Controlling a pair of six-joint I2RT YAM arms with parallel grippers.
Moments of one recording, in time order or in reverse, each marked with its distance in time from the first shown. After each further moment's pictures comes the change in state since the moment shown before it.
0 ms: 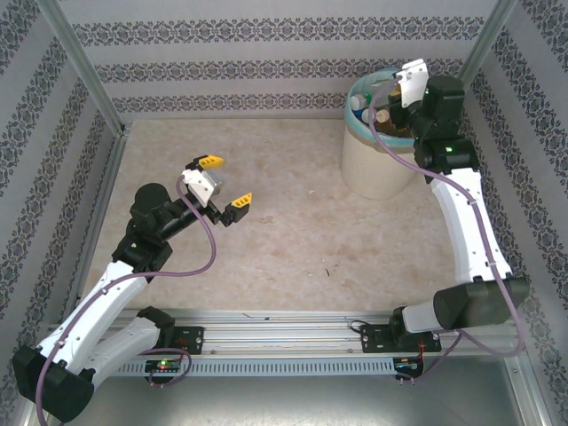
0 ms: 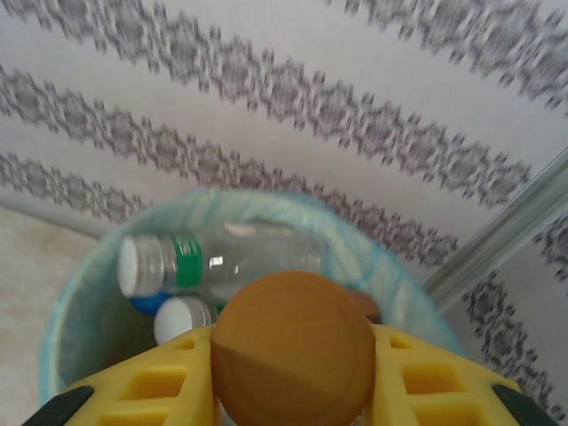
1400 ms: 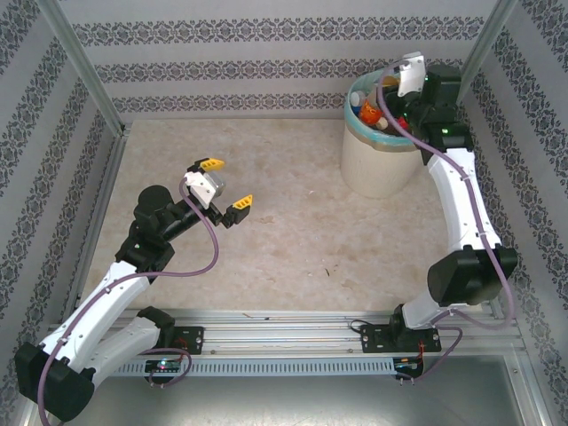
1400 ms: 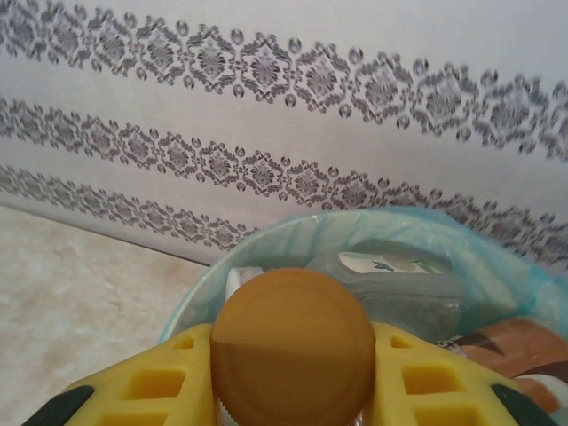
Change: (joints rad) left arm 0.000 0.006 -0.041 0.032 -0.010 0.000; right arm -0.086 0.153 0.121 0.013 -0.323 0.273
